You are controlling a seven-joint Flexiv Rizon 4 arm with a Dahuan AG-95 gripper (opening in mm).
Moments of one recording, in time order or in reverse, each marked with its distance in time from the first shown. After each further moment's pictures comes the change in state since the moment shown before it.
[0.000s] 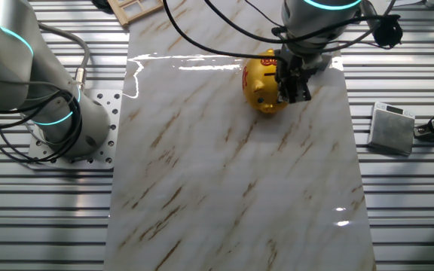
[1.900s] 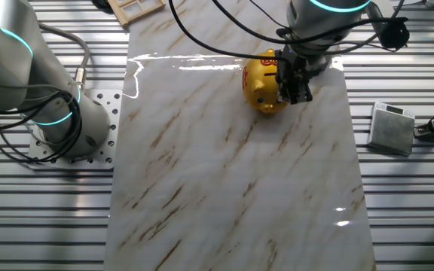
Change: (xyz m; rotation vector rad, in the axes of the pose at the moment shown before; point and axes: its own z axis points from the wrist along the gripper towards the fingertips) arm -0.001 0.000 0.000 -0.033 0.044 0.032
